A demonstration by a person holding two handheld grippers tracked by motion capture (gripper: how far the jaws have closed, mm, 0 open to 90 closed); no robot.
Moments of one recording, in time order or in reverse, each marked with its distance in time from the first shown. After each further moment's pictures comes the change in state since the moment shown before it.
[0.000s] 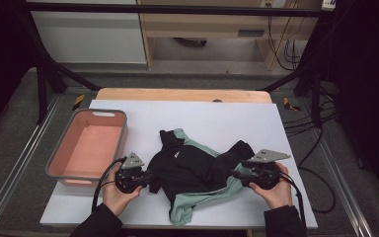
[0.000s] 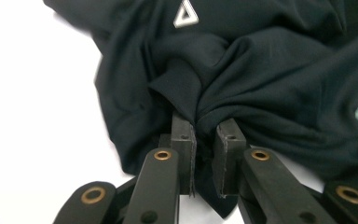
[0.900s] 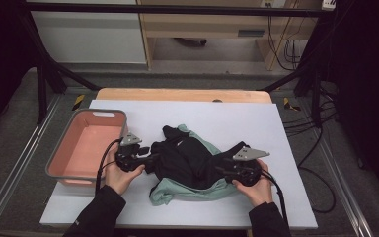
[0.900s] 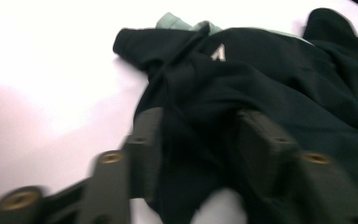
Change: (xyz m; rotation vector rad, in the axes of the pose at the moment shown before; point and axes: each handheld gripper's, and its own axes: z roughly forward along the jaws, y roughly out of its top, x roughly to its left) left arm 0.023 0.027 -0.003 -0.081 0.059 -0.112; right arm 0.011 0.011 0.035 -0.030 -0.003 -0.019
